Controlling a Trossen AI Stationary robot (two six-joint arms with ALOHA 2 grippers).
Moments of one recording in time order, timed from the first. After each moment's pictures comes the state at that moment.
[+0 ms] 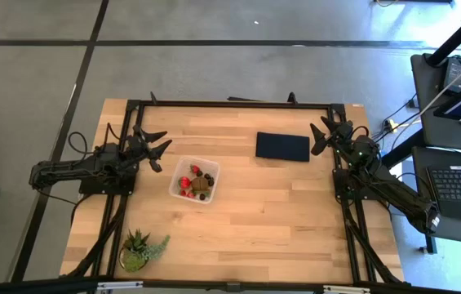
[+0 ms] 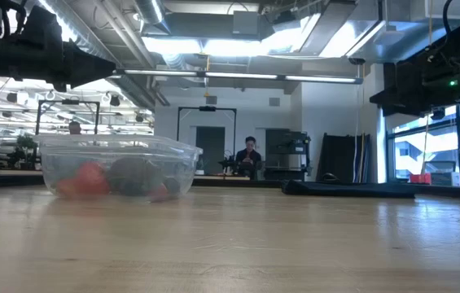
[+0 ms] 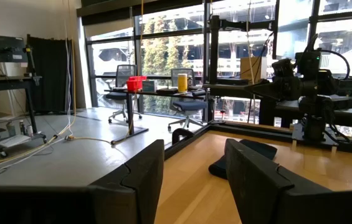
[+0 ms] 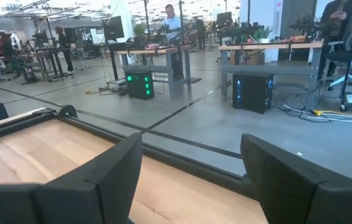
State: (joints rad) left arm 0.13 0.00 0.01 0.14 -0.44 0.06; right arm -0.69 0.00 0.03 0.00 0.22 0.10
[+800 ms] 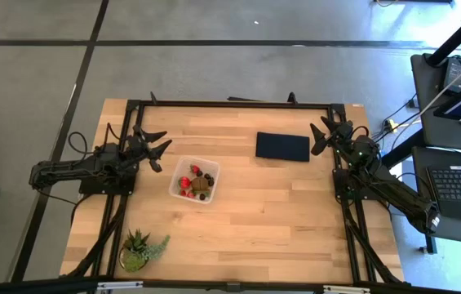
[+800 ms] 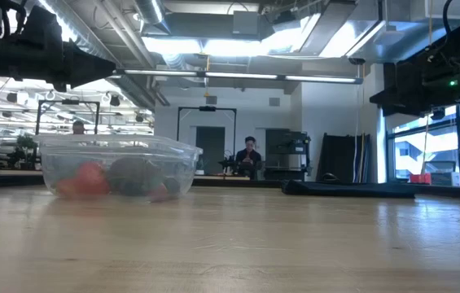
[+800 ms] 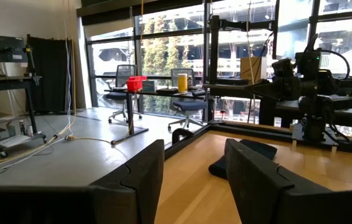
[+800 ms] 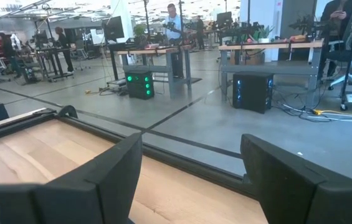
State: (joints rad) left arm 0.13 0.00 0.01 0.14 -0.44 0.06; right arm -0.69 0.00 0.03 0.00 0.22 0.10
